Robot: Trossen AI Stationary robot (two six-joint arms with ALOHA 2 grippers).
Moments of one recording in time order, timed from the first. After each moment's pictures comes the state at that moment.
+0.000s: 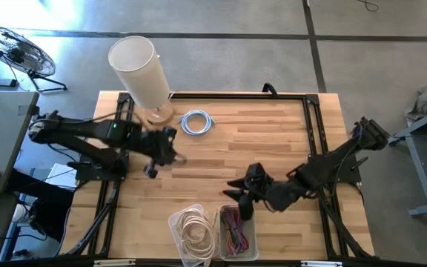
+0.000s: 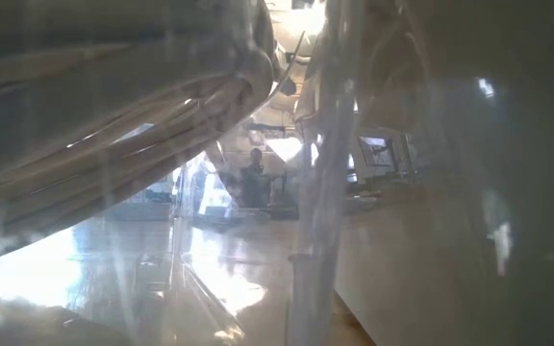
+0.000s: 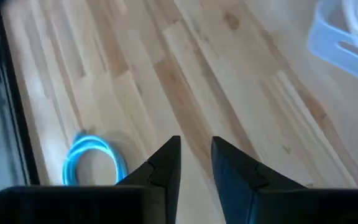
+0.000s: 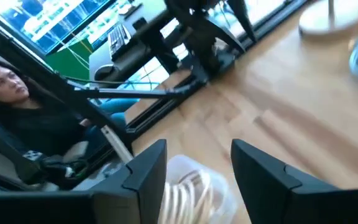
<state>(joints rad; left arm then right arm) -0.12 1.14 1.14 -0.90 -0.13 0.45 0.56 1.50 1.33 -0.27 0.64 0.95</state>
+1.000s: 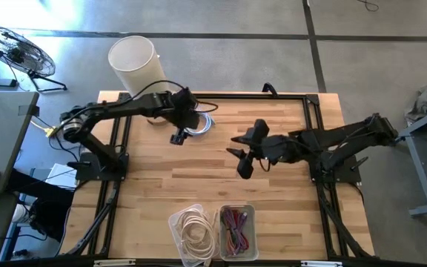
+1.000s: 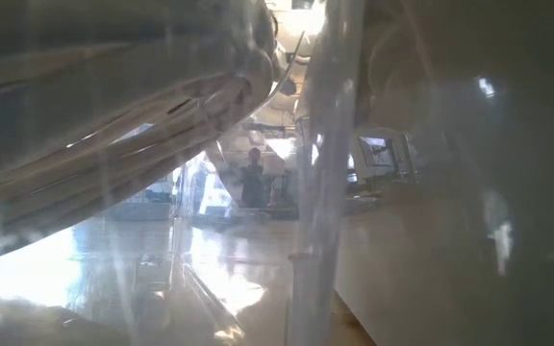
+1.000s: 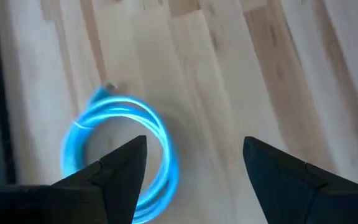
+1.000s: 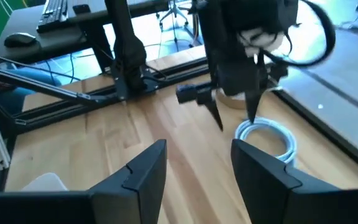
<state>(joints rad) 0.44 1.53 1.19 -0.70 0.18 0.69 0.25 1.37 1.33 -0.43 0.52 0.40</state>
